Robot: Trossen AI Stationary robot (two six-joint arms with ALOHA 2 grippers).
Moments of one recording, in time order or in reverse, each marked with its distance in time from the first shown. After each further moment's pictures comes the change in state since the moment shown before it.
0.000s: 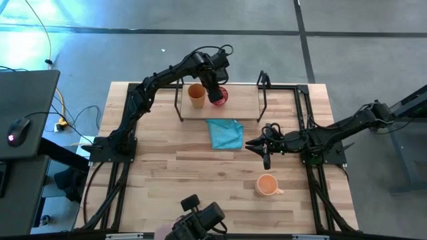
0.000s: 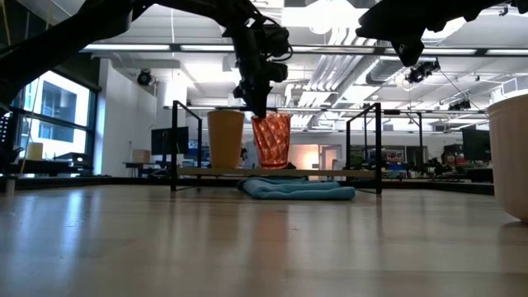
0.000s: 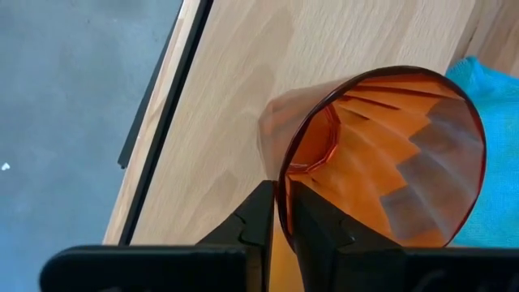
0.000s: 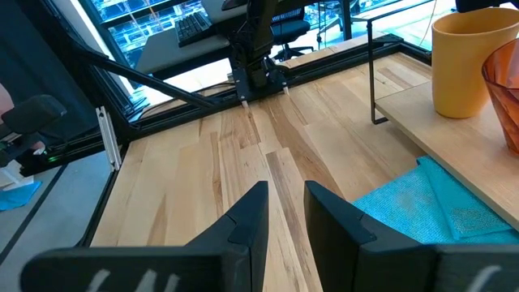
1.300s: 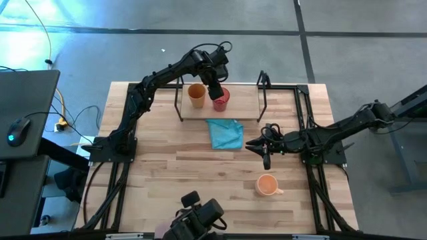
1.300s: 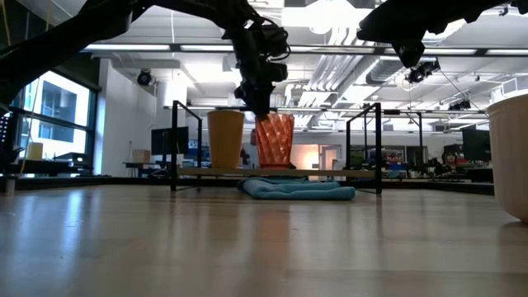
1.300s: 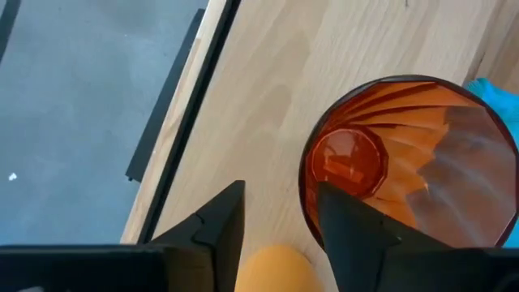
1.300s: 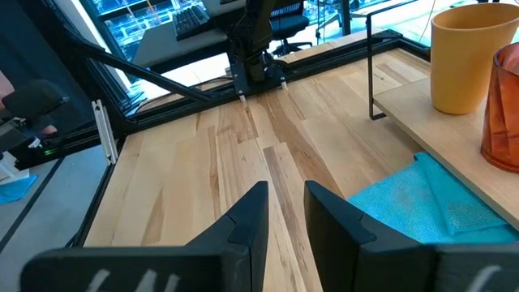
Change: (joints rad) left arm 0.019 0.000 0.000 0.048 0.002 0.015; right arm 0.000 0.000 0.000 -0.018 -0.001 -0.004
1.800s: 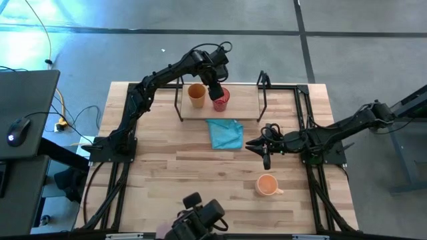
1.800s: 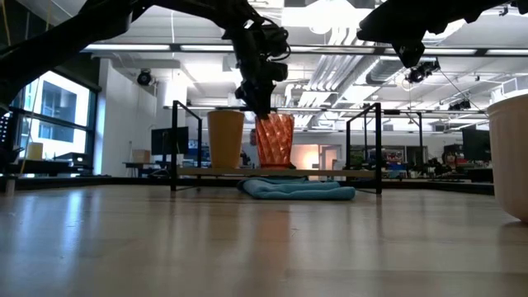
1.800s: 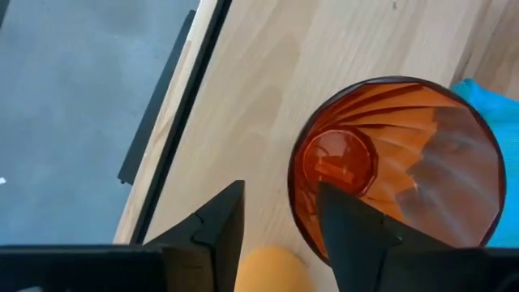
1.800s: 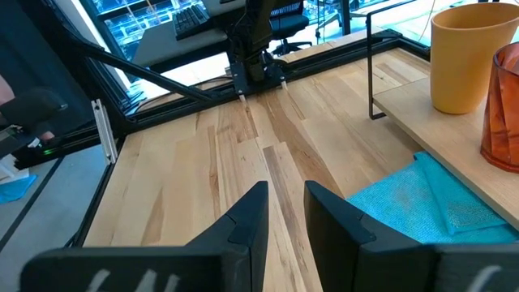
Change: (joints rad) left arm -0.001 0.000 0.000 0.000 0.024 0.001; right arm 0.000 0.000 0.000 -0.002 0.000 0.000
